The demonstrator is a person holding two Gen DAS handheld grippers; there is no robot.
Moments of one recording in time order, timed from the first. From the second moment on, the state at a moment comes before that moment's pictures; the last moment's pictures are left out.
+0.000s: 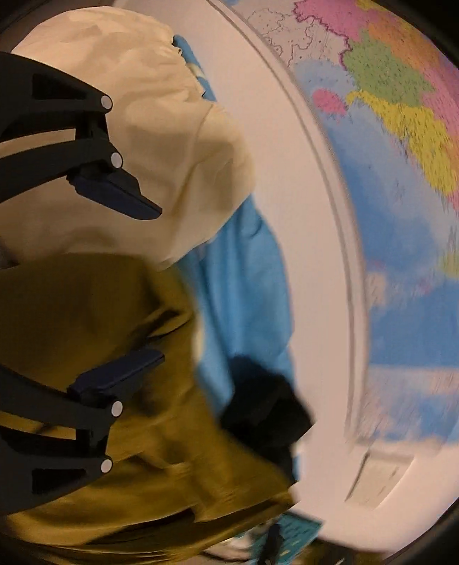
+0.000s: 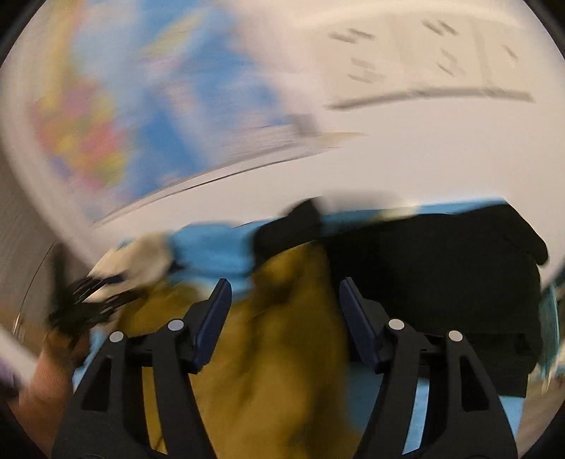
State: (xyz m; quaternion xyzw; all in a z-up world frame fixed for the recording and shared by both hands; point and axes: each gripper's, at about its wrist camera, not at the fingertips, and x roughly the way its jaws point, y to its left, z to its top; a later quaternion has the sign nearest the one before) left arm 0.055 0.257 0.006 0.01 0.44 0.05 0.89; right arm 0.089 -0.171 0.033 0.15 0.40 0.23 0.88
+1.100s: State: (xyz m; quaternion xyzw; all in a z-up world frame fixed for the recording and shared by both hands) left arm -0.026 0.279 0.000 -0.07 0.45 -0.02 0.89; right arm 0.137 -0.157 0.021 0.20 0.39 0.22 0.87
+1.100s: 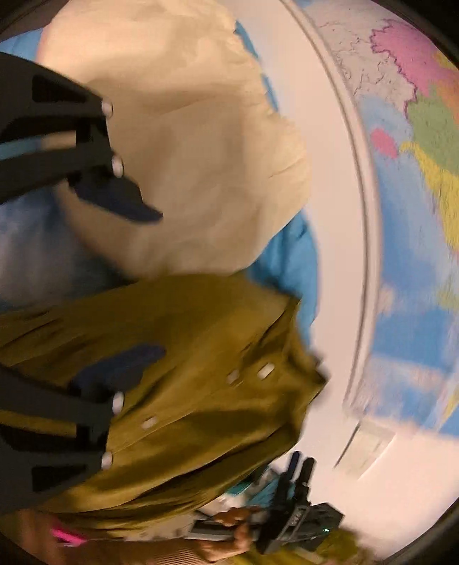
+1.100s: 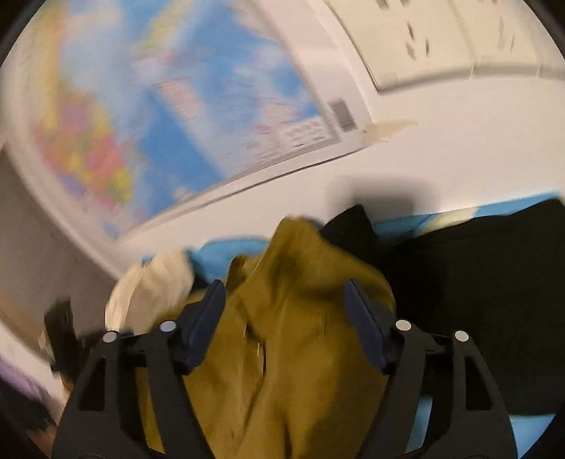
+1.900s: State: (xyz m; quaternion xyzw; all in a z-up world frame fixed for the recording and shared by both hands) left arm -0.072 0.270 0.053 -0.03 0.42 0.05 0.91; right arm -0.002 -0.289 0.039 0.13 0.39 0.06 0.91
